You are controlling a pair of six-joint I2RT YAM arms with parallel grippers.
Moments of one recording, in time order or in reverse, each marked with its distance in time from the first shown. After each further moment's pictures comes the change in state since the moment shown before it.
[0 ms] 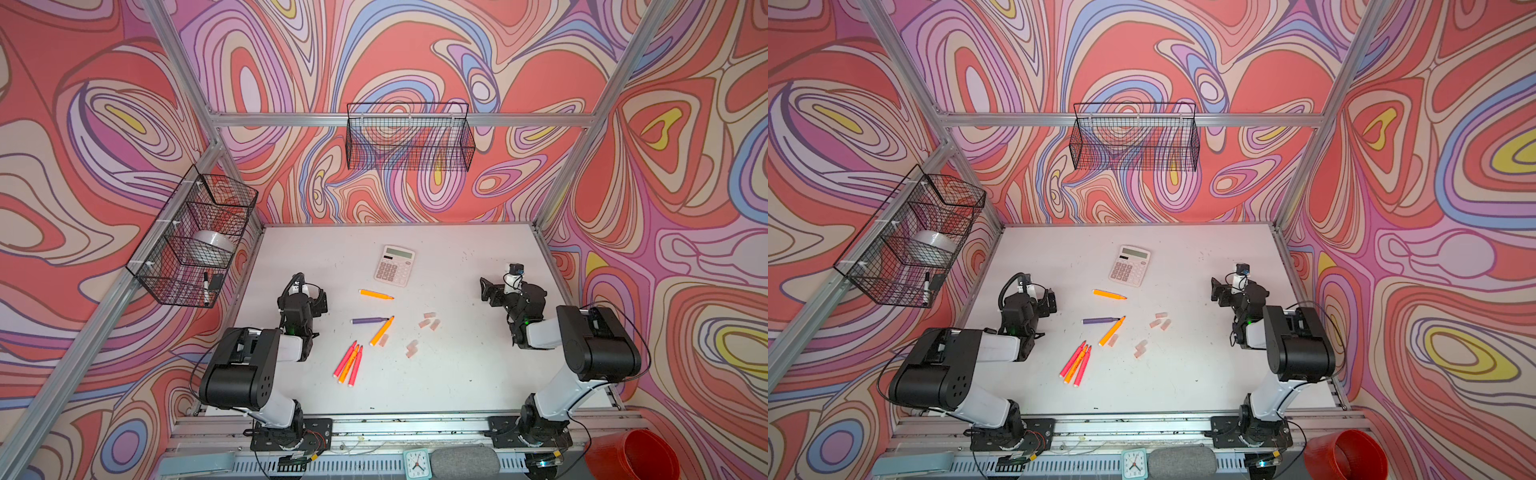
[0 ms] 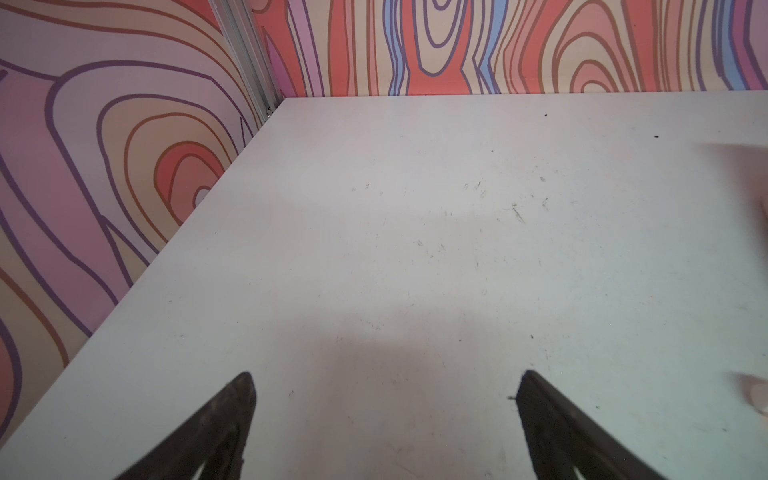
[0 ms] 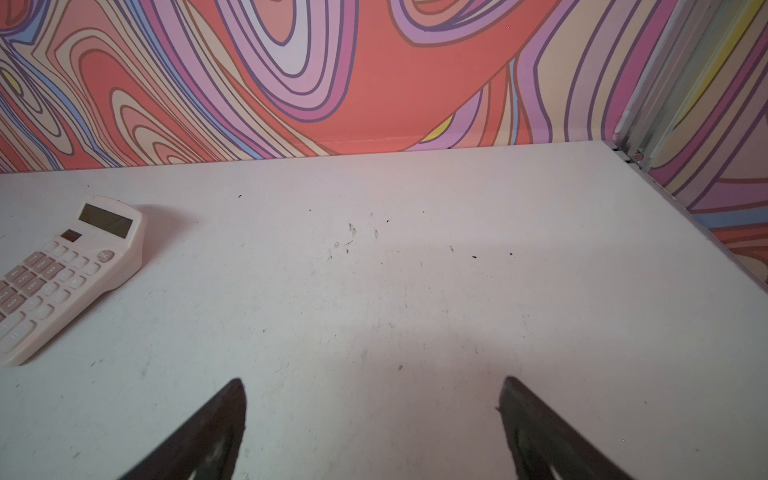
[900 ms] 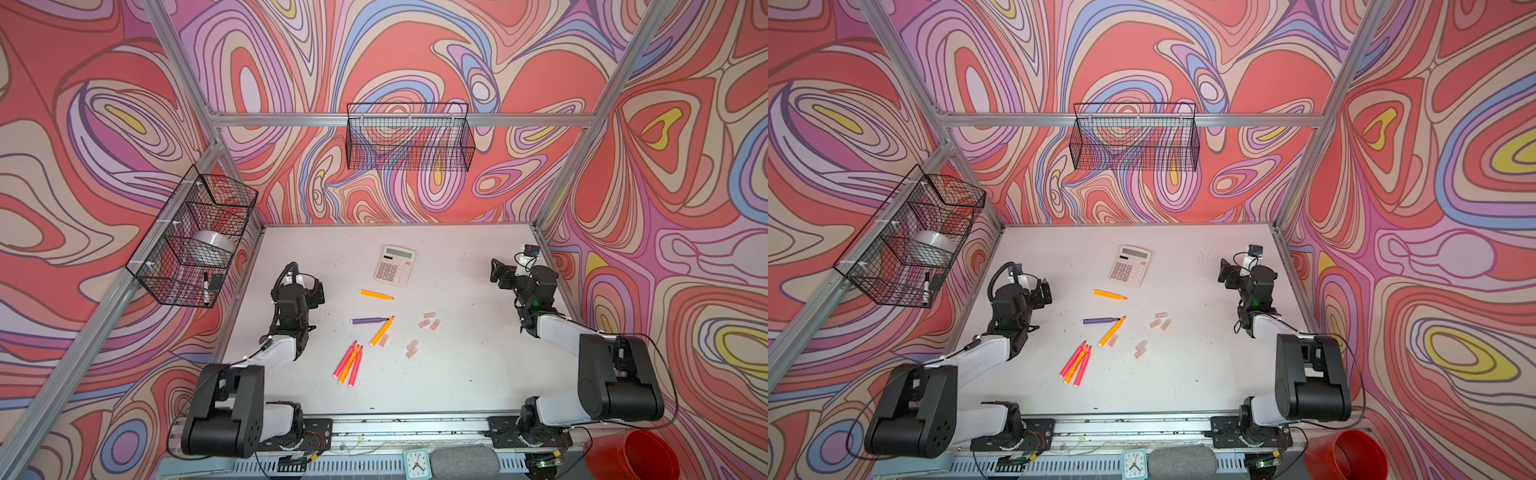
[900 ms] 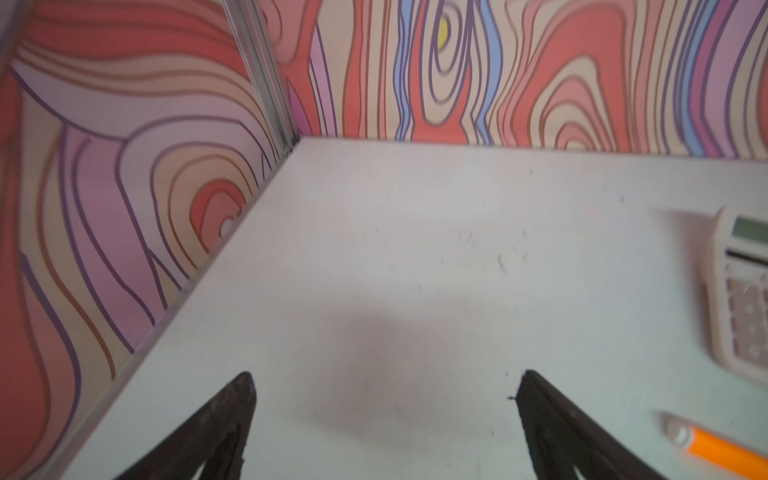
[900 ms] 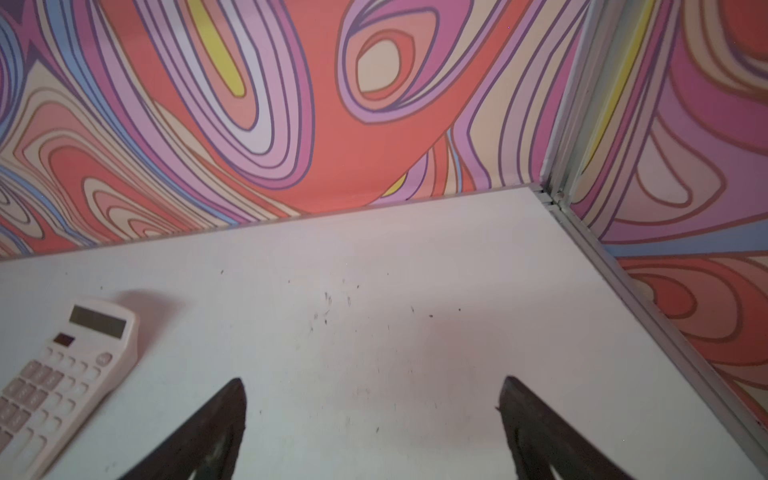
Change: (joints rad) left arm -0.002 -0.309 0.172 -0.410 -0.016 -0.074; right arm 0.001 -0.290 0.192 -0.446 0.152 0.127
